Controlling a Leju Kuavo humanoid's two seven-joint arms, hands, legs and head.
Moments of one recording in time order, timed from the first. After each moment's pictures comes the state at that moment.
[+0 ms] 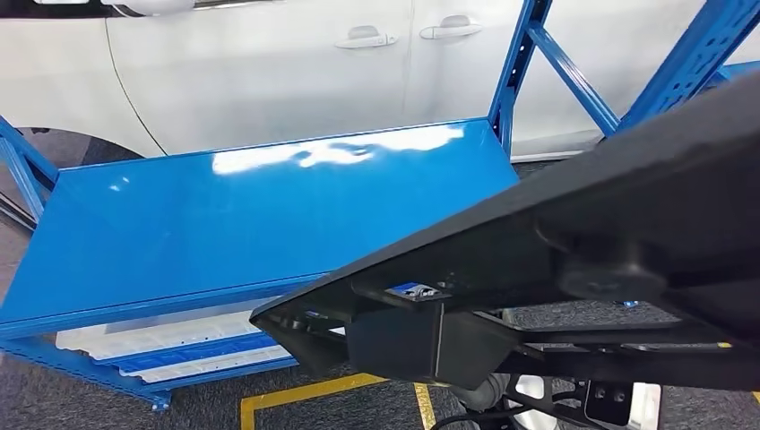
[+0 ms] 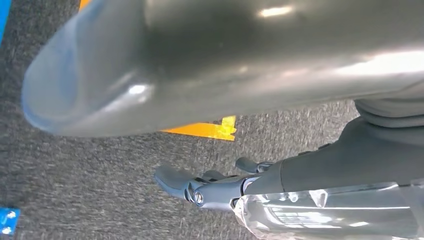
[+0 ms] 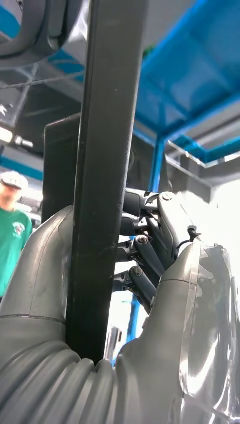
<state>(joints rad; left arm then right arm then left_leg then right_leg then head) -0.10 -0.03 1.25 -0.21 -0.90 0.09 -0.41 -0.05 0.10 0.36 -1.95 -0.21 0.62 -0.69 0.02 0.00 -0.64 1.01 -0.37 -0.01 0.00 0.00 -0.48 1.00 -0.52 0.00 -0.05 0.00</state>
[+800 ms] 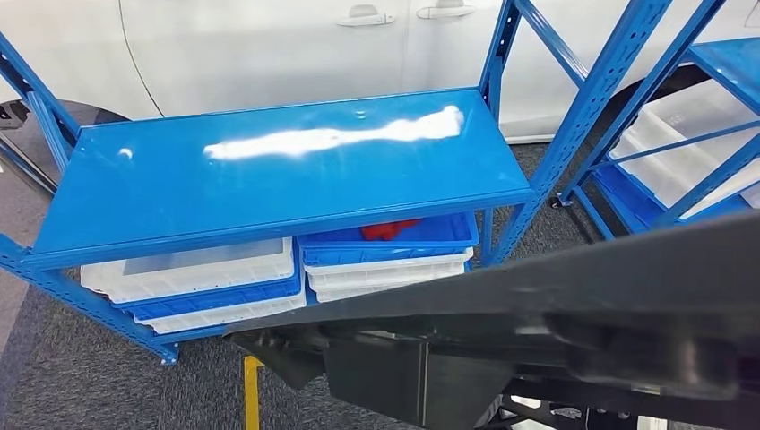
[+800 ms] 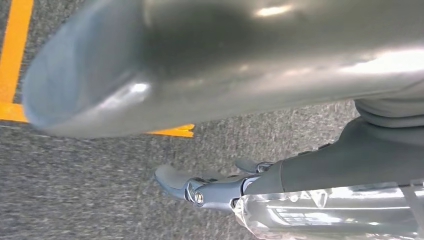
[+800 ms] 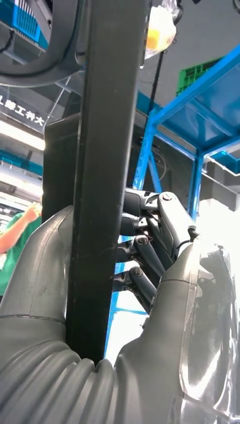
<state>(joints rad) -0.10 -0.05 1.25 -0.21 -0.92 0.08 -0.40 -0.10 0.02 0.49 -2.01 -0.27 0.52 -0.68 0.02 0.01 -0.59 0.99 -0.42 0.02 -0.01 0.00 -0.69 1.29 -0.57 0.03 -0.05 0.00</state>
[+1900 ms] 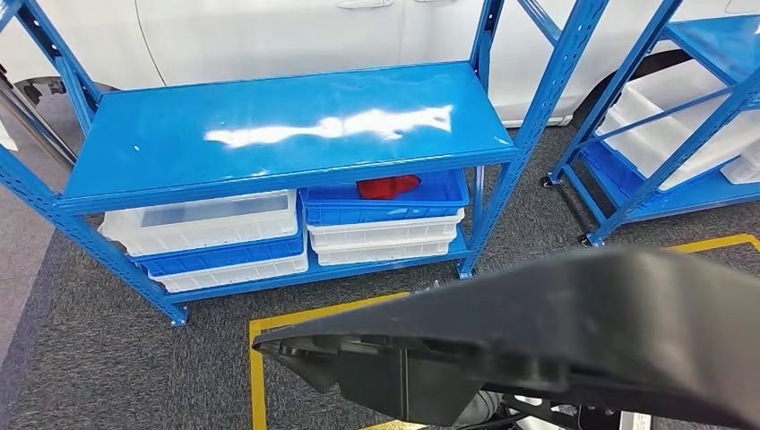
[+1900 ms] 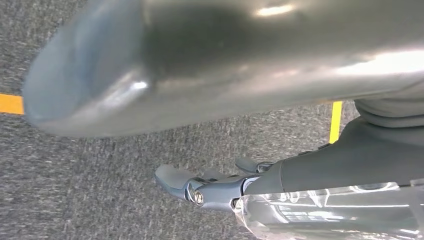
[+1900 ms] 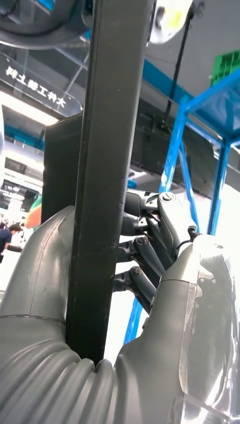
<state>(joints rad) -0.09 -0.07 1.27 -0.21 -0.93 0.12 -0.39 -0.06 0.03 0.40 -1.97 -0.19 0.63 -0.70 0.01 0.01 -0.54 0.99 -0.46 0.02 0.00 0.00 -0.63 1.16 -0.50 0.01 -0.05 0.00</state>
